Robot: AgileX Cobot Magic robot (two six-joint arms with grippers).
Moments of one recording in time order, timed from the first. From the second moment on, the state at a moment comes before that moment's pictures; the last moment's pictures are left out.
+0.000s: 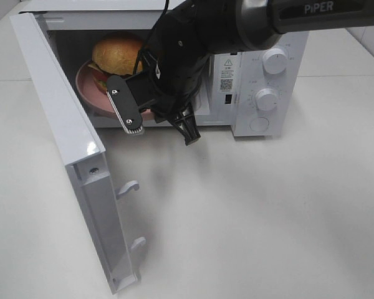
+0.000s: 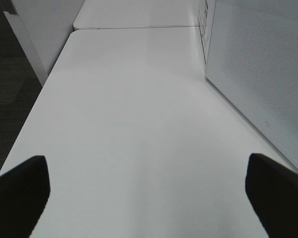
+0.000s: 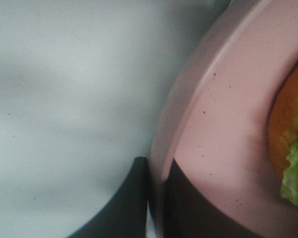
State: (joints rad) left arm 0.09 0.00 -0.51 0.04 1.05 0.14; right arm 0.76 2.17 -1.65 -0.28 0.58 -1.25
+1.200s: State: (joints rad) left arm 0.09 0.00 -0.51 0.04 1.05 0.14; right arm 0.70 2.36 -1.93 -0.27 0.64 -1.23
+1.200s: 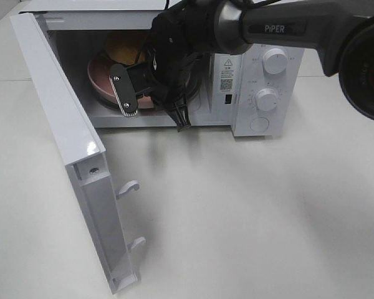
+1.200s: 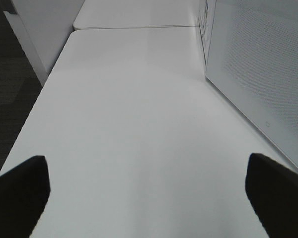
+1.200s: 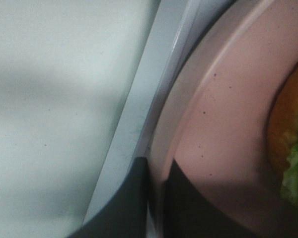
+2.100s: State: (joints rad) left arm 0.09 0.00 -0.51 0.04 1.05 0.14; right arm 0.69 2.42 -2.01 -0.27 0.64 -1.23
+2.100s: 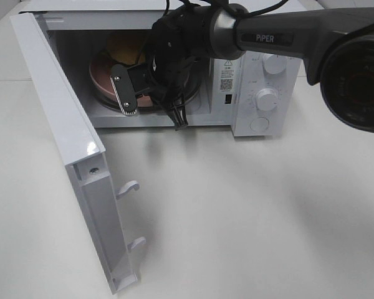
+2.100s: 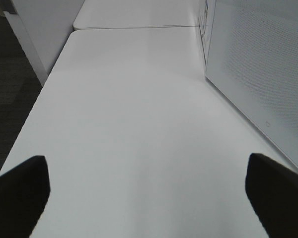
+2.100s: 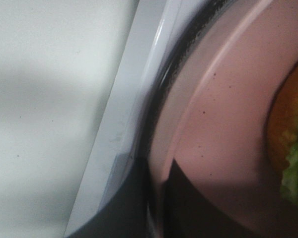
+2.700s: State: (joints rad) left arm 0.09 0.00 -0.51 0.04 1.05 0.14; right arm 0.69 2.42 -2.03 -0.23 0.60 -1.18
